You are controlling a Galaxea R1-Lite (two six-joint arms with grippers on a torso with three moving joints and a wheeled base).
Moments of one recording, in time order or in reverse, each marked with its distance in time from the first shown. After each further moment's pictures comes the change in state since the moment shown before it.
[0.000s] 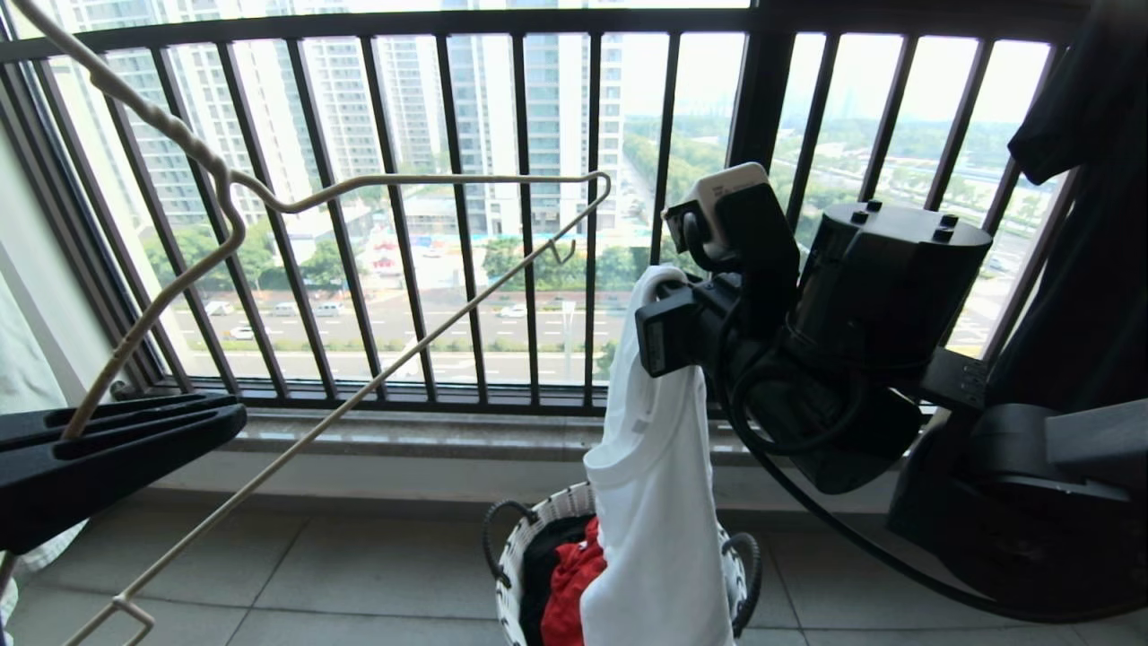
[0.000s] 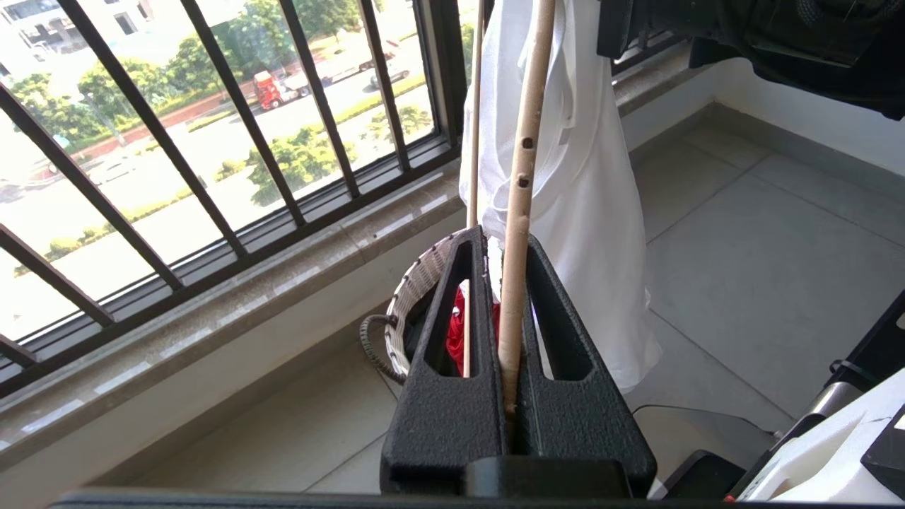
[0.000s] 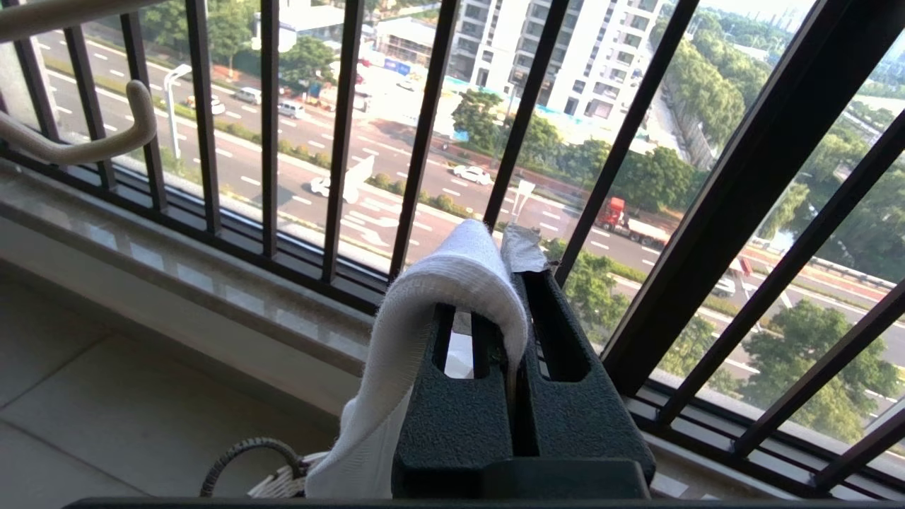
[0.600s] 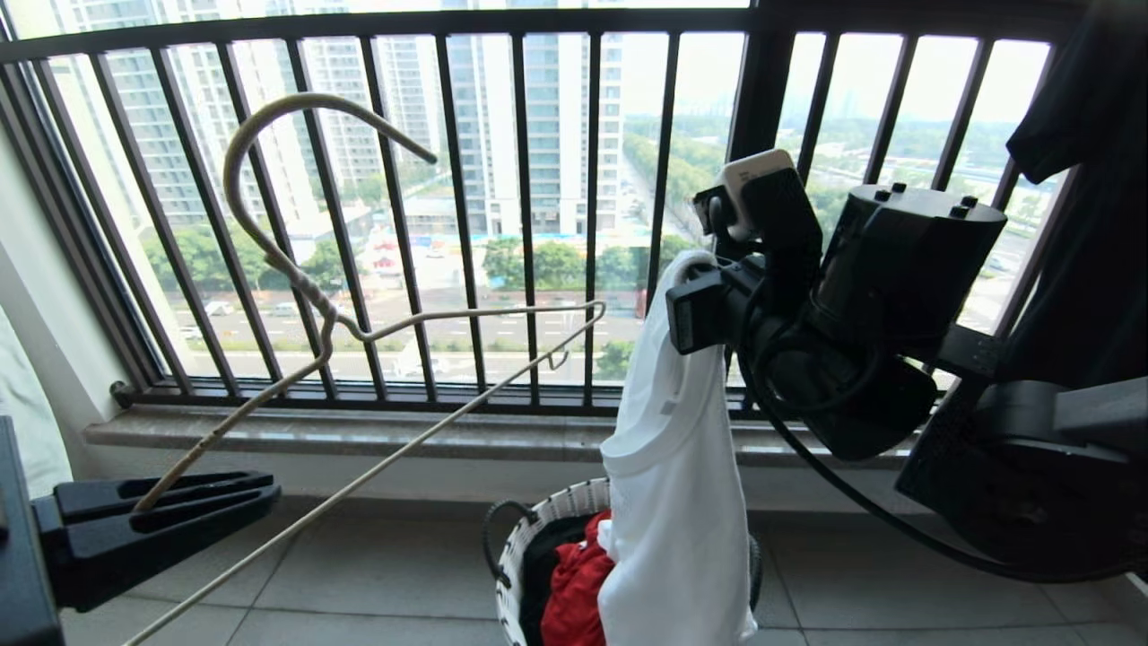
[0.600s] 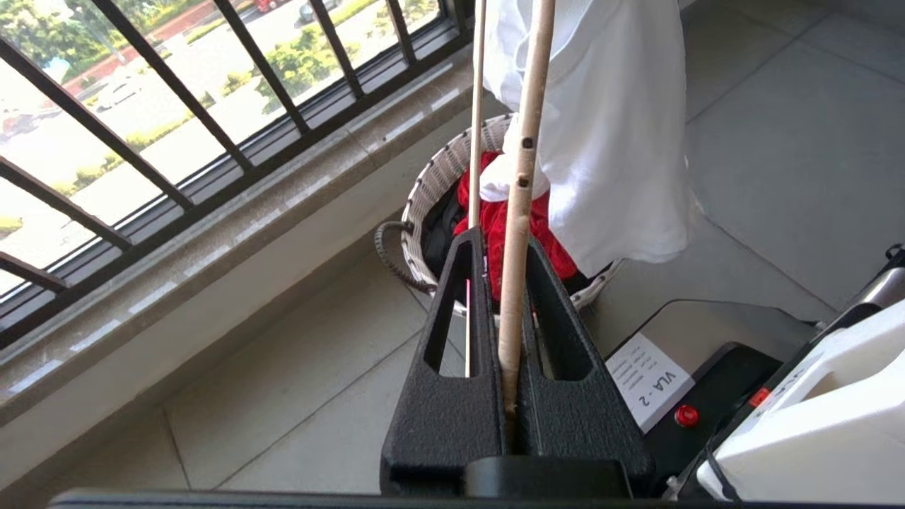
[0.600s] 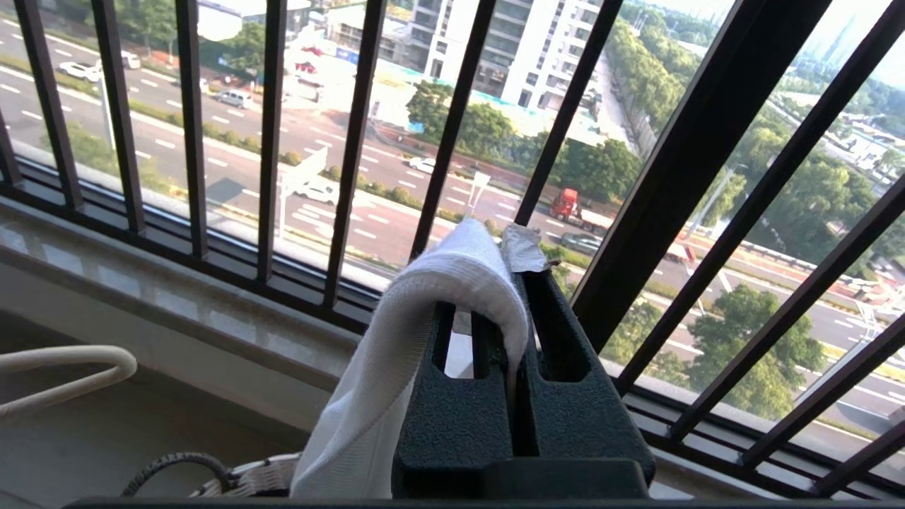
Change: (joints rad) left arm 0.000 0.038 -0.024 0.195 0.020 0.056; right arm -0.078 -0.005 -0.012 0.009 0.003 -0.042
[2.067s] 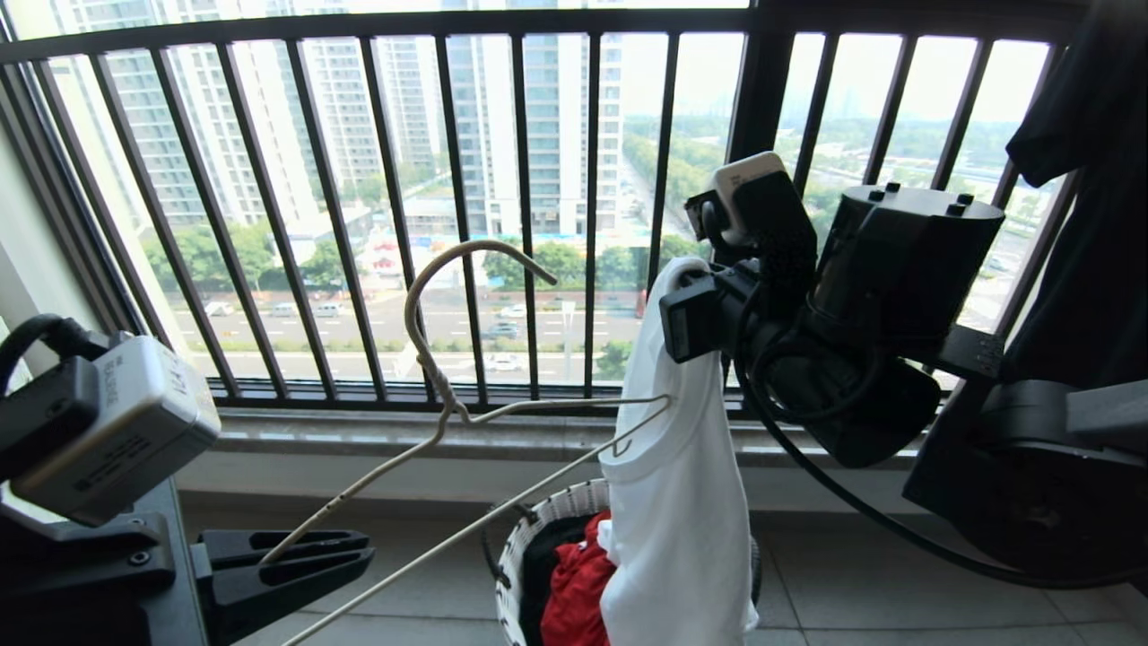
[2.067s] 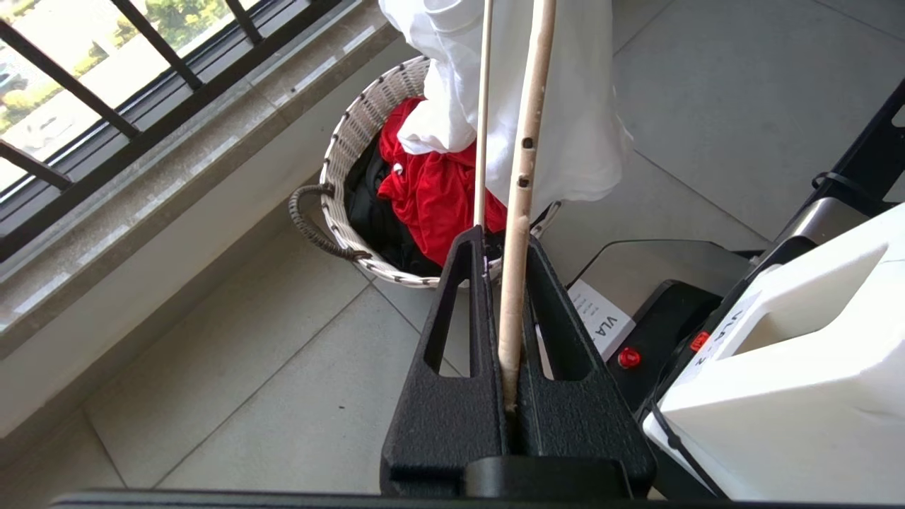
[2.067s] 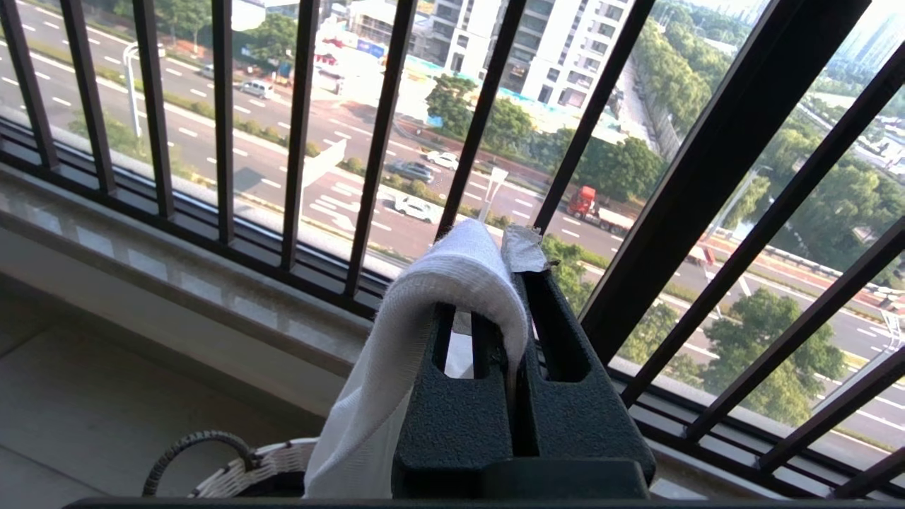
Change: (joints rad) left arm -0.033 0.115 0.057 -0.053 -0.105 -0.030; right arm 0.021 -0.010 -0.005 0.044 0.010 0.009
